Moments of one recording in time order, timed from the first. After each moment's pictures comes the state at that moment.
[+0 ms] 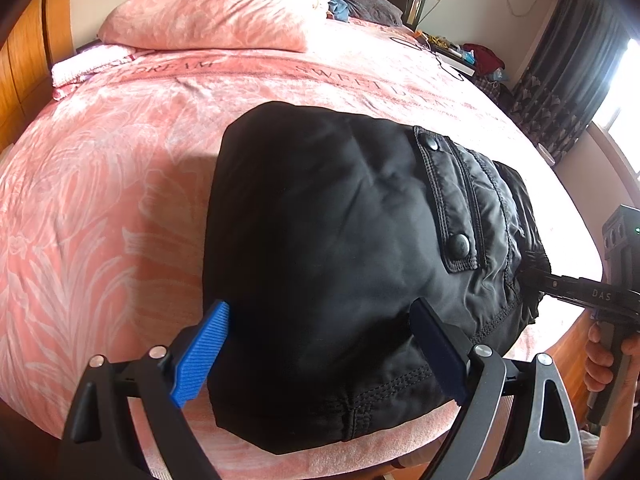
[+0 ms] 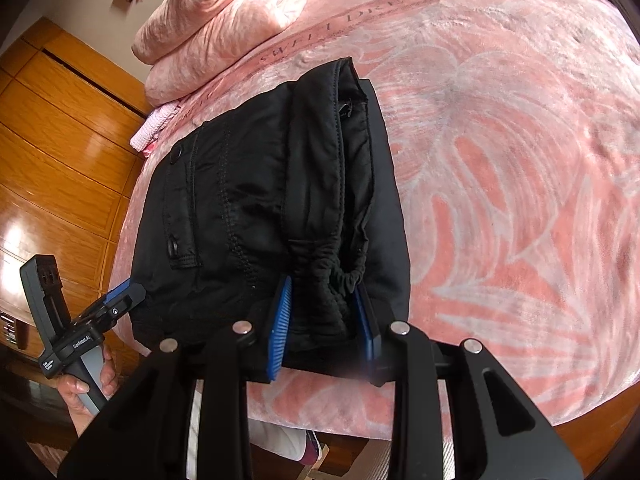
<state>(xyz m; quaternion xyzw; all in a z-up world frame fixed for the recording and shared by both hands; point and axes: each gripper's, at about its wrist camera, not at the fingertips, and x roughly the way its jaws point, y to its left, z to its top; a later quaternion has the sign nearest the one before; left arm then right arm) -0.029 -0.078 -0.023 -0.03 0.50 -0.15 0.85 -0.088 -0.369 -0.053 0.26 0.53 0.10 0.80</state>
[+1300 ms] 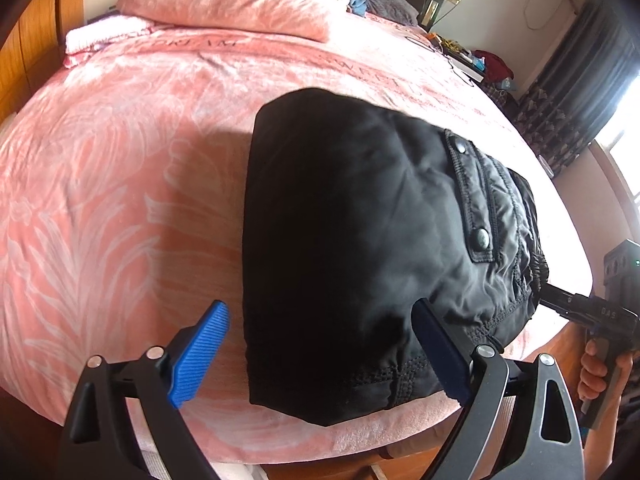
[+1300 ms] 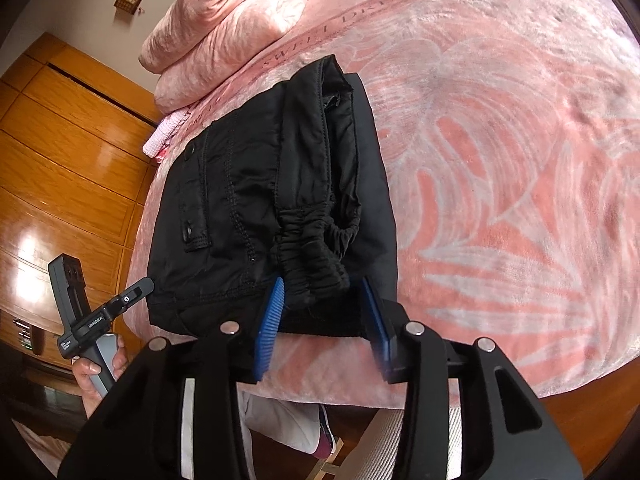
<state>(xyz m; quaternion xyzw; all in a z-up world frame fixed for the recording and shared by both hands) -0.030 -0.039 -0.026 -0.07 0.52 -0.15 0.84 -0.117 -0.383 -0.043 0.29 0.51 0.11 0.80</state>
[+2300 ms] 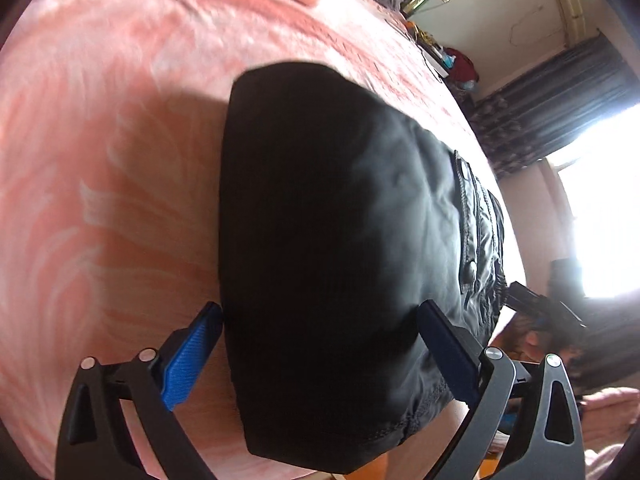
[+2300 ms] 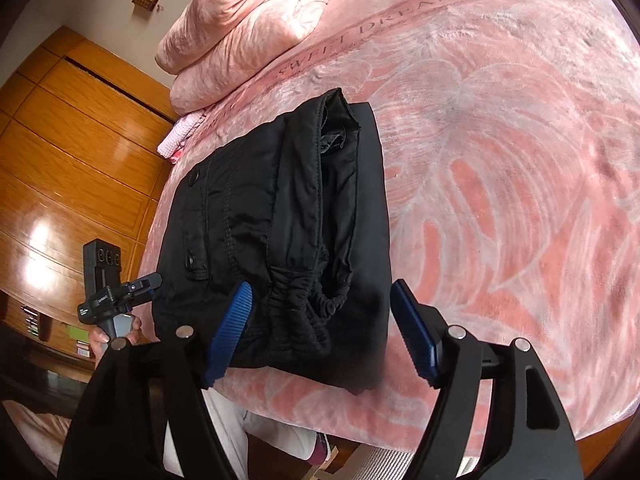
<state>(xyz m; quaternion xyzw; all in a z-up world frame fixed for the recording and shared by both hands) 0.029 -0.006 -0.066 -0.19 0.58 -0.26 0.75 -0.078 -0.405 -0.050 0.29 0.51 0.15 0.80</state>
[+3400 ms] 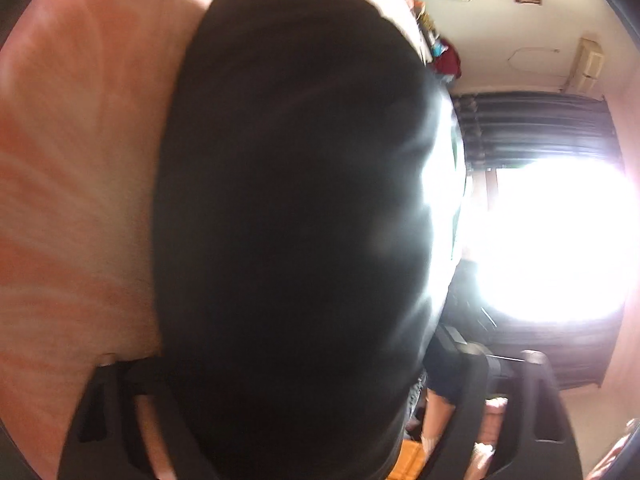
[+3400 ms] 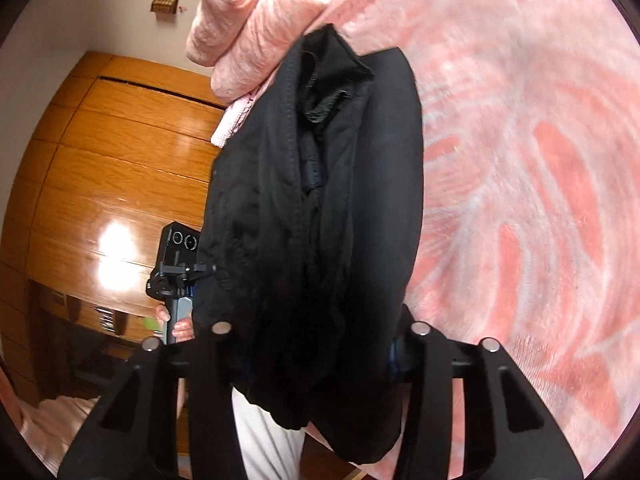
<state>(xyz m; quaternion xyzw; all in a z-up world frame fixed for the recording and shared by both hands) 0.071 -0.018 -0.116 -0.33 0.63 -0.33 0.63 -0.052 -0.411 -0.083 0.37 0.51 0.27 0.73</state>
